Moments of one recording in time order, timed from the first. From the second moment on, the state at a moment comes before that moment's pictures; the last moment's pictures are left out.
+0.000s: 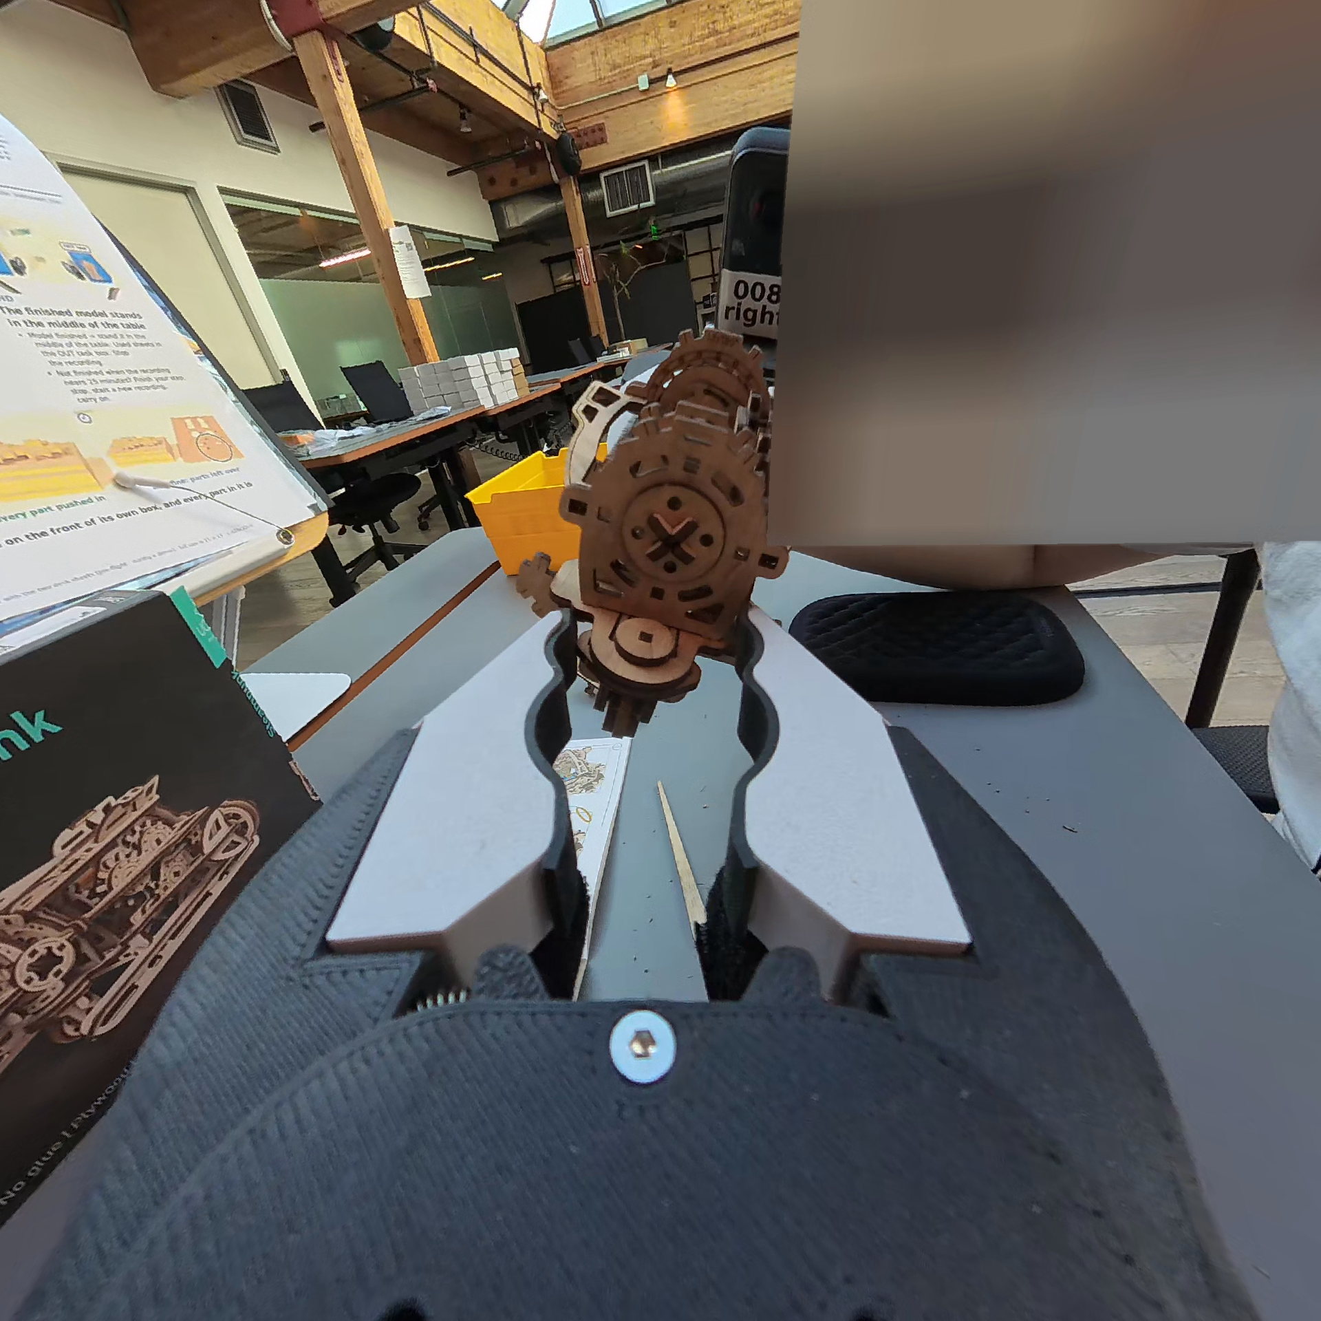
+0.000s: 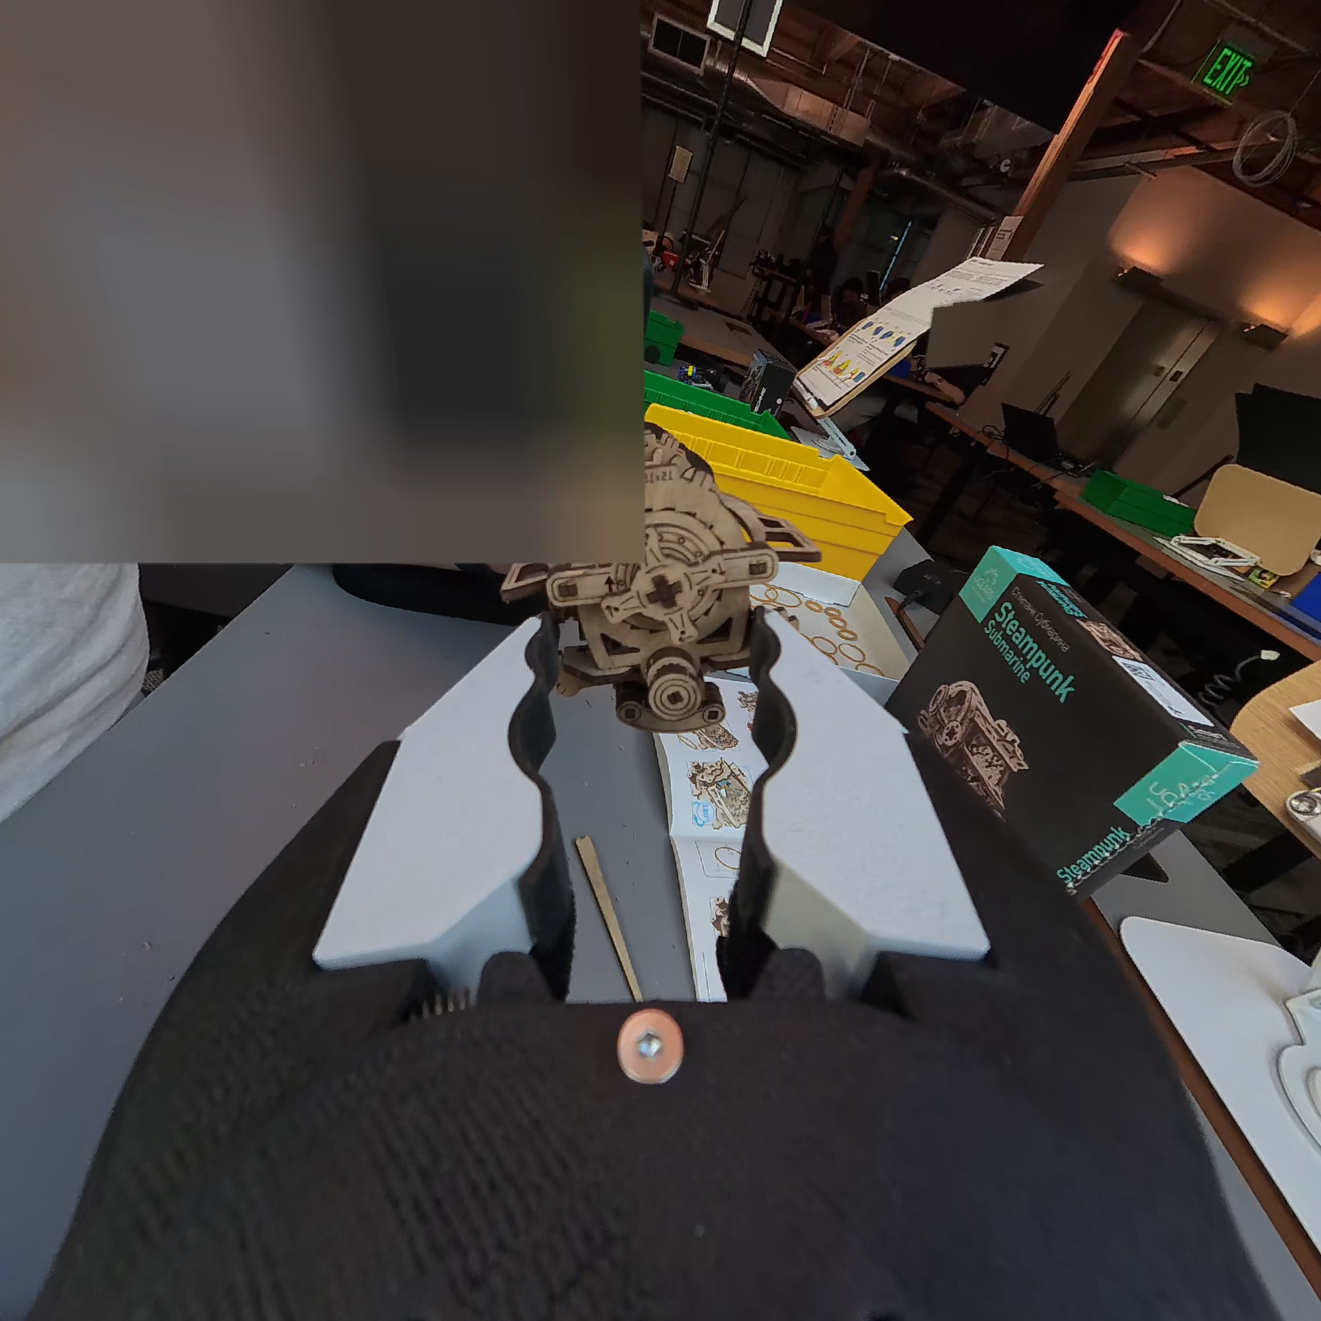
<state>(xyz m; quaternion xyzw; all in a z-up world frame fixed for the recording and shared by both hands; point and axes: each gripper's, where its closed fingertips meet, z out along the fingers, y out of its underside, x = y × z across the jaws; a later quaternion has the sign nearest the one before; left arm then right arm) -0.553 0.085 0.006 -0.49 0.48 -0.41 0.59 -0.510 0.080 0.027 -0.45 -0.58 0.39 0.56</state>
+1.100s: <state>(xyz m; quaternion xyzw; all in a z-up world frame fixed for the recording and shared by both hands) -0.549 0.120 -0.024 -0.63 0.28 -0.59 0.42 -0.509 0.127 0.000 -0.67 -0.39 0.50 0.39</state>
